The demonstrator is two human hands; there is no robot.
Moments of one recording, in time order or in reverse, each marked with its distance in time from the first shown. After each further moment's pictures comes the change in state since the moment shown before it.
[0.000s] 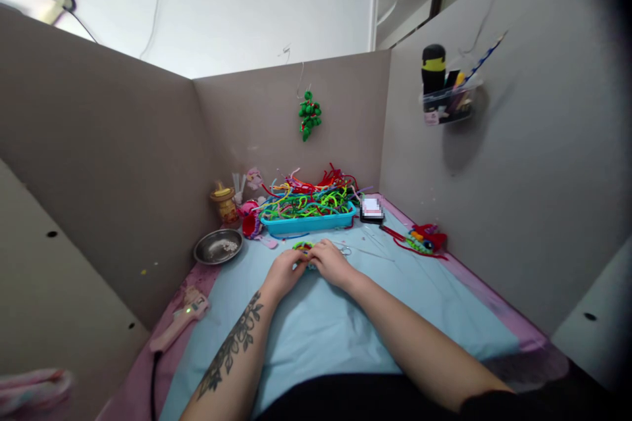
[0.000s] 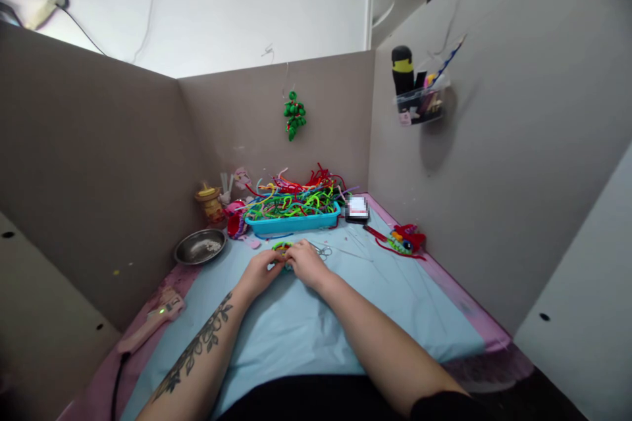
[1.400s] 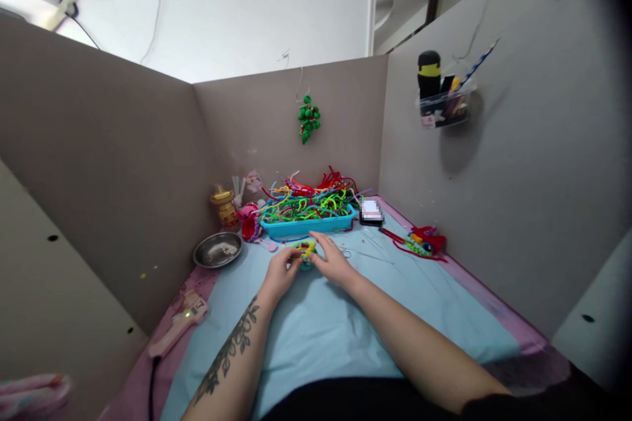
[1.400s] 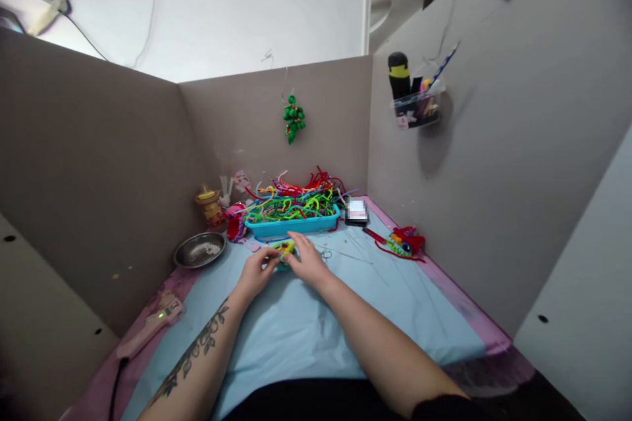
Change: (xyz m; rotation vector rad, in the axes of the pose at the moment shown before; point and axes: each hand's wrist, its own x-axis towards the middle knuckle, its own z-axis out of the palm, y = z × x) left_hand 0.001 -0.012 0.004 -0.275 0.152 -0.185; right_hand 0.001 0.006 0.003 0.328 0.234 0.084
